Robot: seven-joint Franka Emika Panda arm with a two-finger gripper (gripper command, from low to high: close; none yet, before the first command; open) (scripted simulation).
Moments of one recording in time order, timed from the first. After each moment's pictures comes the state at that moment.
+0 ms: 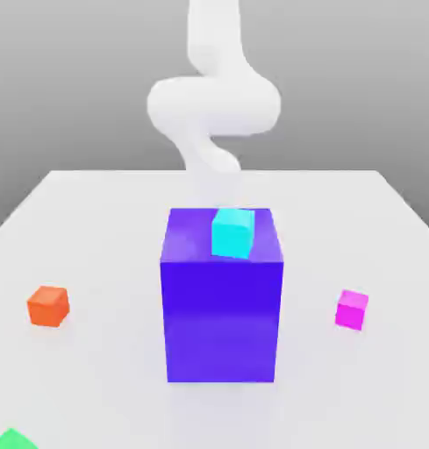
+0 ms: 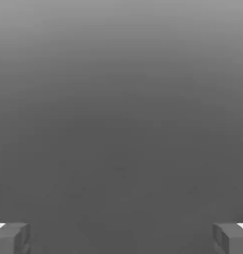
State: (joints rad) arm 0.06 -0.73 0.02 -2.36 0.02 2.36 0.76
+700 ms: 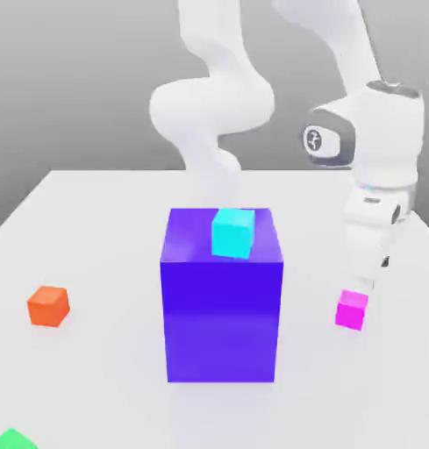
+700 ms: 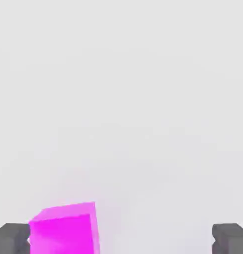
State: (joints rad) arm 0.53 -0.01 0.29 -2.89 0.00 2.90 0.50
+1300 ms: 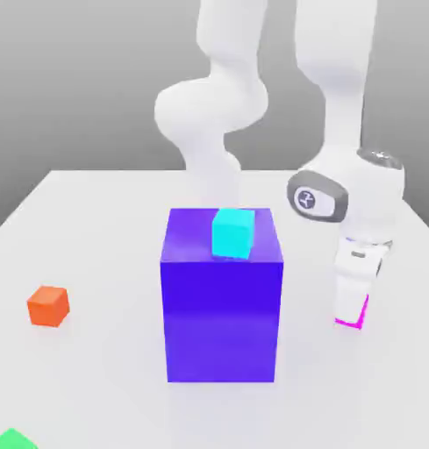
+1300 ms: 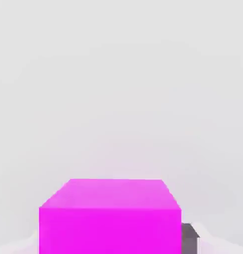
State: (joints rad) arm 0.70 0.17 0.08 -2.87 -0.15 3.05 0.61
